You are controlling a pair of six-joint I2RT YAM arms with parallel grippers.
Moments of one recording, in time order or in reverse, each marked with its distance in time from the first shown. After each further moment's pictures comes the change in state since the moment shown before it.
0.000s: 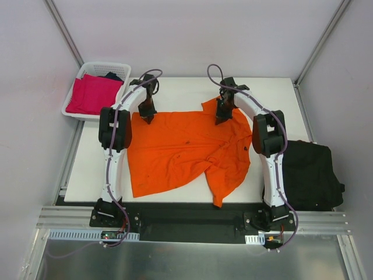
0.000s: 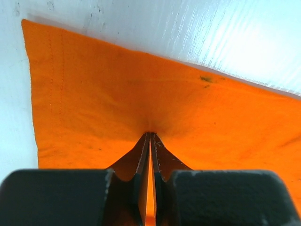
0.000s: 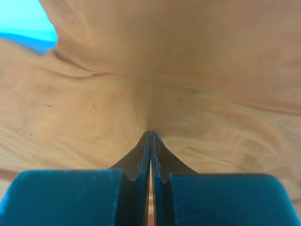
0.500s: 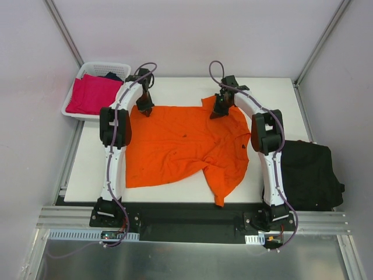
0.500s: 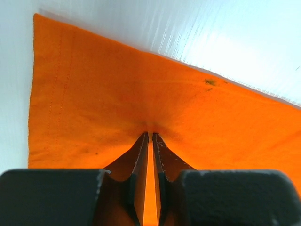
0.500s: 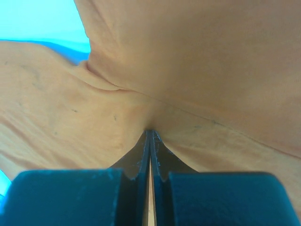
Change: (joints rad) left arm 0.054 0.106 0.185 0.001 0.046 0.008; right arm -0.027 0.072 0.051 0.146 -0.127 0.059
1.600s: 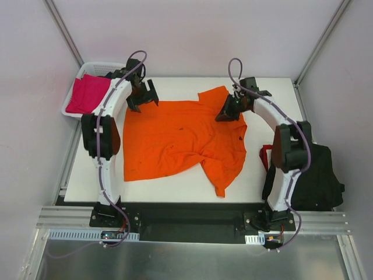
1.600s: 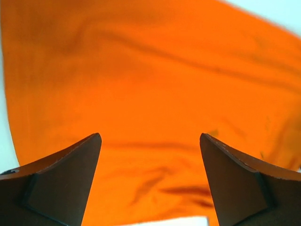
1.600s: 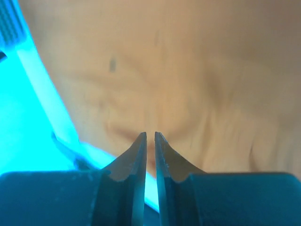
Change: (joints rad) left arm 0.030 -0.254 -0.148 0.050 0.195 -0.021; right arm -0.071 -0.349 -0.364 0.106 -0.232 0.100
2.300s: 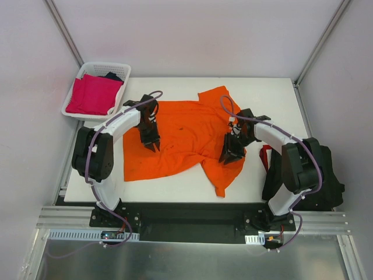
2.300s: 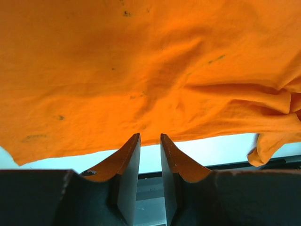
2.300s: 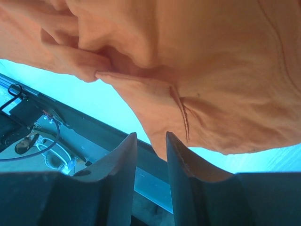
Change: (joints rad) left arm -0.200 -0.441 -0.743 0.008 0.104 -0.050; right arm 0.094 -0.383 -0.581 -0.216 -0.014 -0.154
